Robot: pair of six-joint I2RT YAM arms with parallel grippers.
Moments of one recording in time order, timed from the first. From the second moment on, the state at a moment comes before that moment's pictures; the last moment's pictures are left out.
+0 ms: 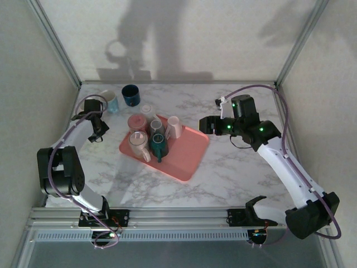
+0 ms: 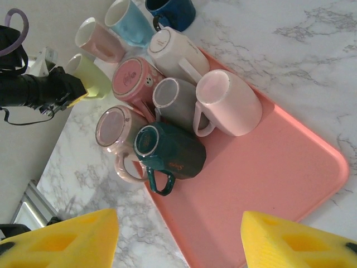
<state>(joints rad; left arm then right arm) 0.13 1.59 1.09 -0.64 -0.26 -0.64 0.47 1.19 1.21 -0.70 -0.42 0.37</state>
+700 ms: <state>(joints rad) 0.13 1.56 1.03 -0.59 -0.25 -0.63 0.47 1.23 1.25 -0.74 -0.41 0.35</state>
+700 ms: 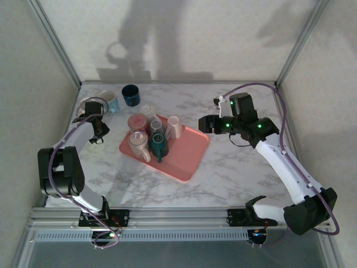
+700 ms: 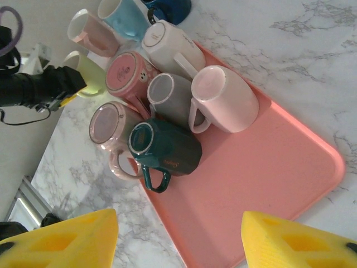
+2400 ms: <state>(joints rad) 0.00 1.09 0.80 -0.43 0.52 -0.55 1.03 1.95 1.58 -0.79 0.07 0.84</state>
